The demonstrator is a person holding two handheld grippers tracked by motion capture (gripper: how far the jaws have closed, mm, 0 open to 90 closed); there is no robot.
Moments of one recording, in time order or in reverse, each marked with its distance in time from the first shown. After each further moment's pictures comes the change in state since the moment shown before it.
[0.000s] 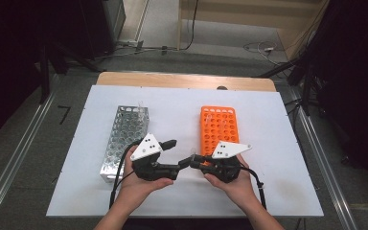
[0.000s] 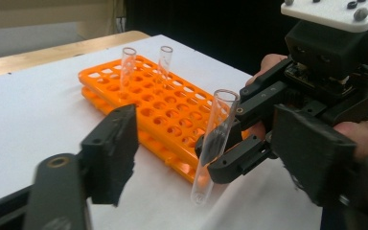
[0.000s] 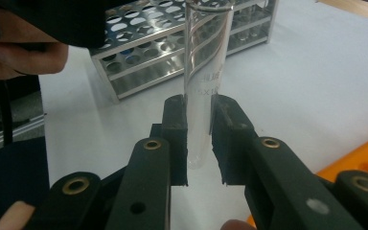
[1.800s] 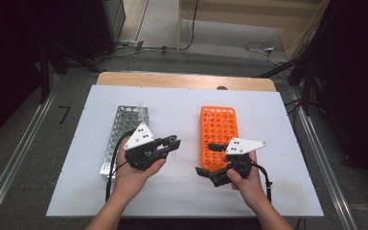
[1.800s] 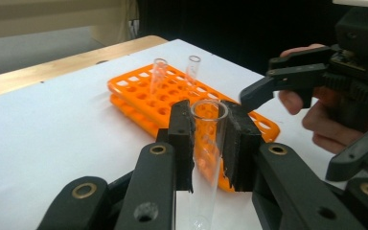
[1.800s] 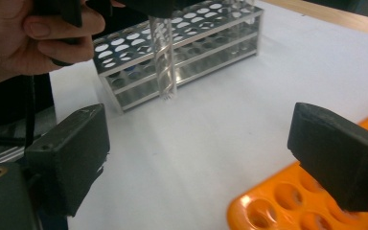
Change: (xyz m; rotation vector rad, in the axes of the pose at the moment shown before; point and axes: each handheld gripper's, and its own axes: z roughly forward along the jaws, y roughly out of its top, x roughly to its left) left arm 0.028 0.015 -0.010 -0.010 0.069 0.013; right arm -0.016 -0.001 -0.029 -0.062 0.012 0.048
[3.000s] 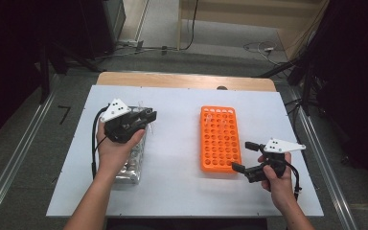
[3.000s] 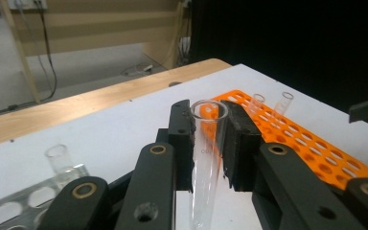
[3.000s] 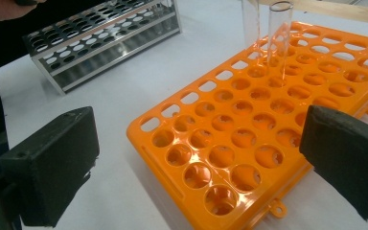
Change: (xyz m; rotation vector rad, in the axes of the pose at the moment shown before) left arm 0.069 0.023 -0.020 -0.068 0.177 -0.034; right arm -0.053 -0.046 -0.066 -0.021 -0.135 0.113
